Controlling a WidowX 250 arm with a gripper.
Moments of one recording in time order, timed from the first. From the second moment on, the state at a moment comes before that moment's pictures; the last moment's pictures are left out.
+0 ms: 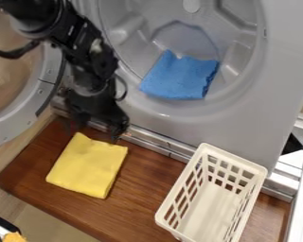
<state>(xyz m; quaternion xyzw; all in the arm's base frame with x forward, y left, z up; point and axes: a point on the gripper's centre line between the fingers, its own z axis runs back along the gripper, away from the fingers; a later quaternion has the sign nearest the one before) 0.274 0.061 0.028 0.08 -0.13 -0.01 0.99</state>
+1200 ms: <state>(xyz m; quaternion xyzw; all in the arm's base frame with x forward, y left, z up) 0.369 0.016 0.039 0.01 -0.17 -0.12 0.98</state>
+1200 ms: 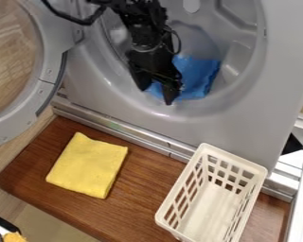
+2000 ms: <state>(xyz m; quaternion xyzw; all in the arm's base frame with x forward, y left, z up) 0.367 0.032 0.032 0.06 -0.17 -0.07 0.98</state>
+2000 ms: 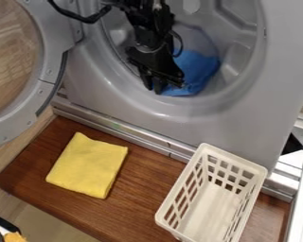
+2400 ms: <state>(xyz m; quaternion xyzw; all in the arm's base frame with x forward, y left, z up) 0.364 0.024 0.032 0.05 -0.17 -0.08 0.98</state>
